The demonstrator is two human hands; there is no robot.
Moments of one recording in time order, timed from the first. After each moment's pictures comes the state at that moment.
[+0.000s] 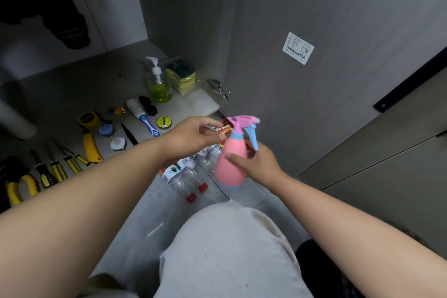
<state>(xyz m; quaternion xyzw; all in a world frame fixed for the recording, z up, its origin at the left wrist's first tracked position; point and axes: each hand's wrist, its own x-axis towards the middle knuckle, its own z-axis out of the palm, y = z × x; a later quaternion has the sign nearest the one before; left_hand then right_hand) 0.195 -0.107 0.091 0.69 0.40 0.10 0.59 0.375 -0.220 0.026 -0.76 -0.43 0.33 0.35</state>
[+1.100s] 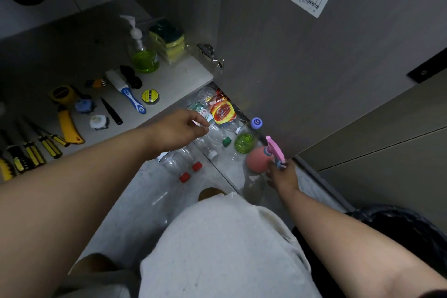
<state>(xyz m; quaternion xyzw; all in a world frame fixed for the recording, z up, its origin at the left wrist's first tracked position) 0.204 -0.099 0.049 0.72 0.45 -0.02 0.53 0.431 -0.288 -0.112 -0.86 -0.07 0.34 0.38</state>
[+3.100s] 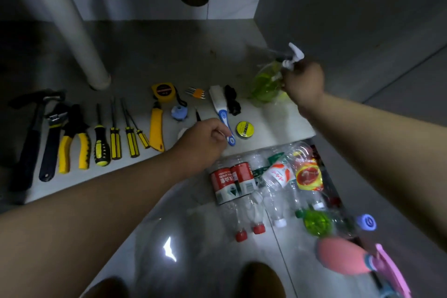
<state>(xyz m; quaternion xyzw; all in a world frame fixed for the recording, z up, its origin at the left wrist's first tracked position) 0.070 -0.003 -0.012 0.61 0.58 0.23 0.49 0.296 0.116 0.017 -0.69 -0.57 0.21 0.39</state>
